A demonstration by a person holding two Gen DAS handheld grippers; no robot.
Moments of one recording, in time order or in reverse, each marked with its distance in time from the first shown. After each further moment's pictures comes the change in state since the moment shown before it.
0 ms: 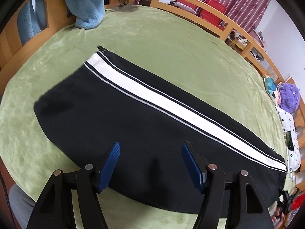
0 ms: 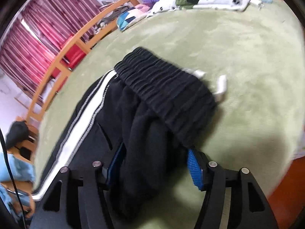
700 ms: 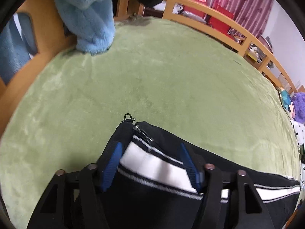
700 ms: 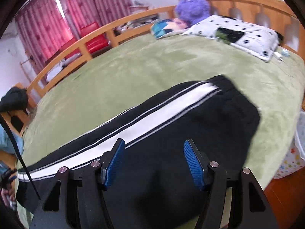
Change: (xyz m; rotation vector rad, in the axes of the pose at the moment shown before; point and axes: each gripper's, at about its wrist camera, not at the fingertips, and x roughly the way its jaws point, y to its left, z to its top) left arm 0.090 0.083 0.142 0.008 -0.055 0.051; right arm -0.050 0.173 -0.058 -0.265 -0.084 -0.058
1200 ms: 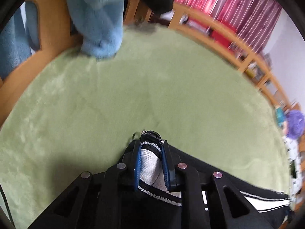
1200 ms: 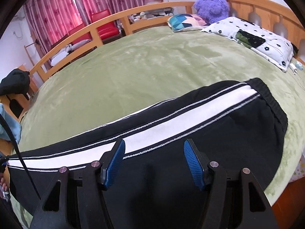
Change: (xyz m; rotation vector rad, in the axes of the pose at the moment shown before) left arm 0.006 0.022 0.016 -0.054 -0.038 -0.028; right arm 0.036 0.069 -0.002 -0.084 0.044 0.002
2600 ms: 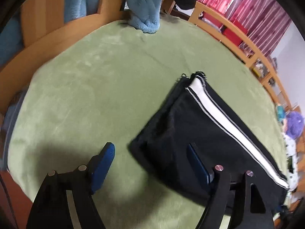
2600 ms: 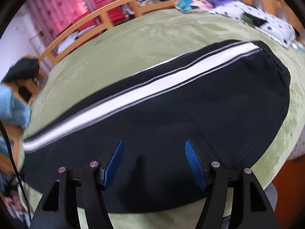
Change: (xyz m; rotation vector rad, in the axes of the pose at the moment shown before) left arm -0.097 0.098 -0.118 -0.117 0.046 -0.047; right arm -0.036 0.044 -0.100 -0.022 0.113 0.048
